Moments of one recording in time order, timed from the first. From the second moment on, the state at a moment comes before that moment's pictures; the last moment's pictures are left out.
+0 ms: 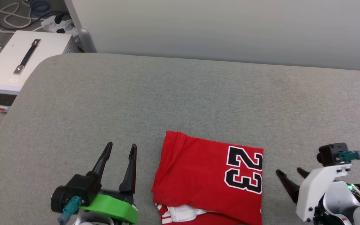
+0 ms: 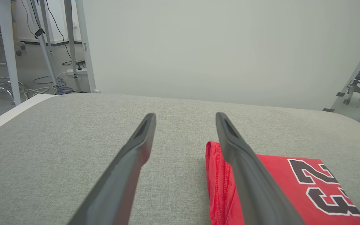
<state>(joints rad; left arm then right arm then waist) 0.03 0.10 -0.13 0.05 -0.22 -0.13 -0.26 0.01 -0.18 0.03 -0.14 0.37 0.13 0.66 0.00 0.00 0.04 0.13</state>
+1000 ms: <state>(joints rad) -0.06 0.07 -0.18 0.06 -0.23 -0.13 -0.26 -0.11 -0.14 0.13 0.08 0.28 0.13 0.83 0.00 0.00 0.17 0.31</state>
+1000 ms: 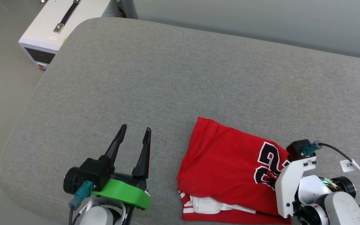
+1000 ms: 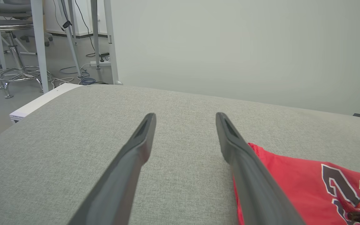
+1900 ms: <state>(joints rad) -0.11 0.12 -0.30 0.04 -0.23 -0.13 -0.26 -0.30 -0.85 0.46 0.00 0.29 0.13 0.60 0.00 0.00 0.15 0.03</state>
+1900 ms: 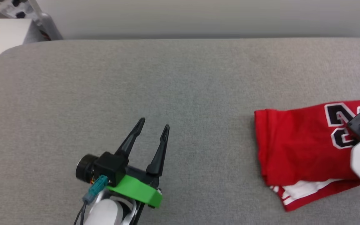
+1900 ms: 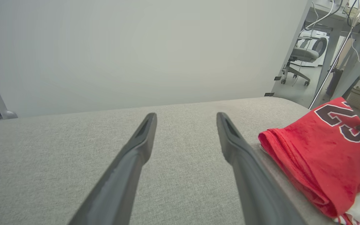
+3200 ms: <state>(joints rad) -0.48 0.15 -0.44 -0.01 -0.20 -0.13 -0.26 -0.58 -0.82 -0.03 0.50 -0.04 0.13 0.29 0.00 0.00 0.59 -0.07</state>
